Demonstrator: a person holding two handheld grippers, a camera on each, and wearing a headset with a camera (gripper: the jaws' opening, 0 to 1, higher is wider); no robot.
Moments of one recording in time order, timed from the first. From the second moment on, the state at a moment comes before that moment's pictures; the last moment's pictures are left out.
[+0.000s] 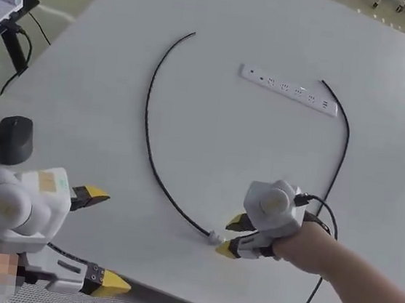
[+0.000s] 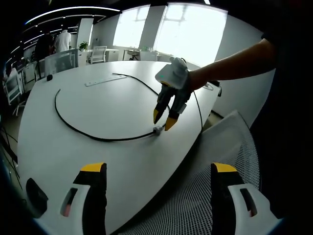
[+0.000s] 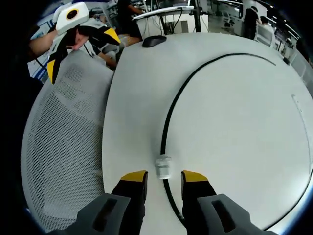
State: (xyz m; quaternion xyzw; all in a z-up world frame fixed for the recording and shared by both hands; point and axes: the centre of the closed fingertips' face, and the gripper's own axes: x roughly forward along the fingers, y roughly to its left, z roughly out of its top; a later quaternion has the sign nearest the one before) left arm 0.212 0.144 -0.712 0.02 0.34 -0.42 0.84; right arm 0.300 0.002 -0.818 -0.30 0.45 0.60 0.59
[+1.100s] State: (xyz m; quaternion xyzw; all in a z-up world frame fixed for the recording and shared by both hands) left arm 0.205 0.135 -0.715 0.01 0.35 -0.44 0.83; right arm 0.301 0.005 -0.828 -0.31 0.45 0.60 0.58
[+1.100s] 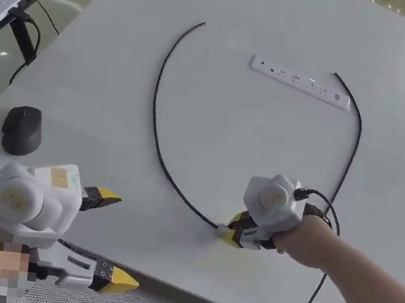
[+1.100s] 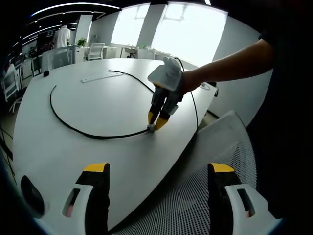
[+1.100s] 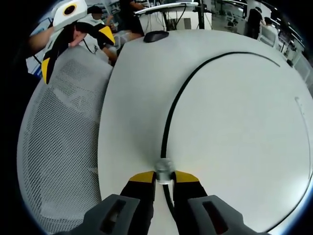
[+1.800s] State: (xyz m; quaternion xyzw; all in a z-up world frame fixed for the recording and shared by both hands) left arm 0.215 0.122 -0.708 0.02 0.34 -0.45 0.82; right arm 0.293 0.013 -0.791 -0.28 0.45 0.60 0.60
